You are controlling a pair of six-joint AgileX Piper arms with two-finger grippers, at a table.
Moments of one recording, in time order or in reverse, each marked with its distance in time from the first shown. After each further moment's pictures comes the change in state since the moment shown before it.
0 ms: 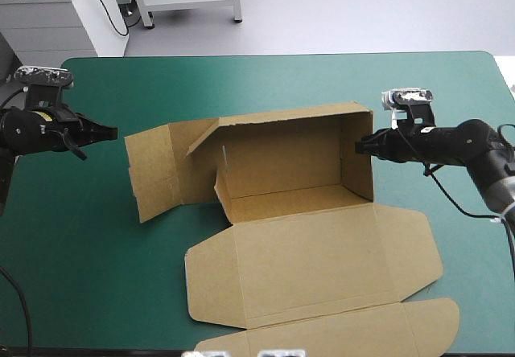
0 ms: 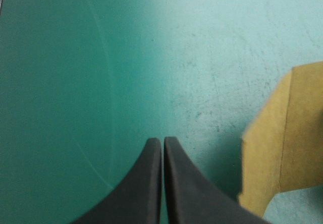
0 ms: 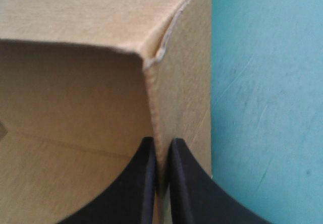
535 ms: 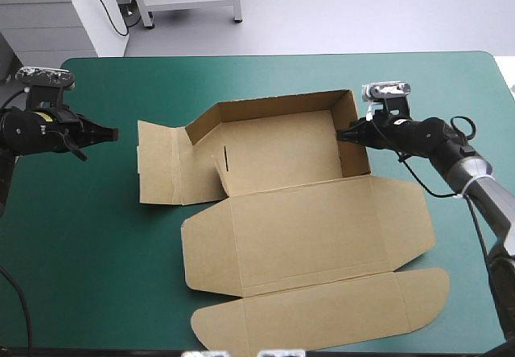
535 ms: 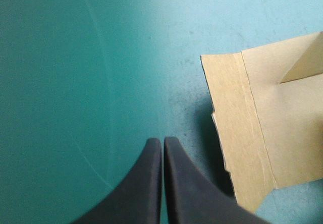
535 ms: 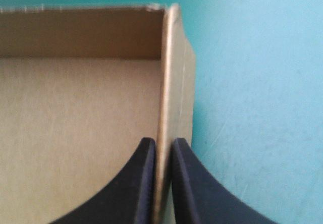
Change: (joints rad) left arm 0.000 0.000 0.000 -0.005 0.008 0.010; right arm 0.093 0.178 -0.036 0.021 -0.309 -0.049
